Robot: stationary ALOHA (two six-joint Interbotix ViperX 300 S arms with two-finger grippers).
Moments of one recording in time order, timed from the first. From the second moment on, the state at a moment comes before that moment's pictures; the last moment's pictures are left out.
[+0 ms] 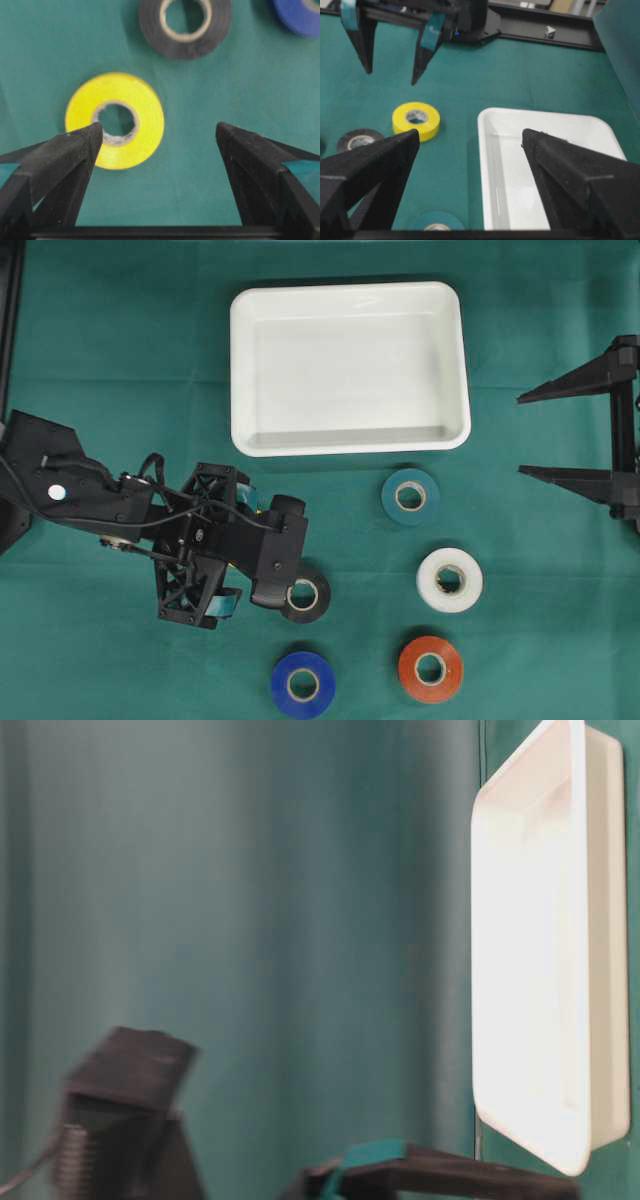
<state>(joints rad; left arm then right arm) -0.21 -0.05 0.50 0.00 0.72 -0.03 -0.04 -0.92 1.13 0.00 -0.08 0.01</state>
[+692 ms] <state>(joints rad) -0.20 0.06 0.61 0.00 0.53 -0.03 -0.04 -0.90 1.13 0.00 -0.08 0.01</state>
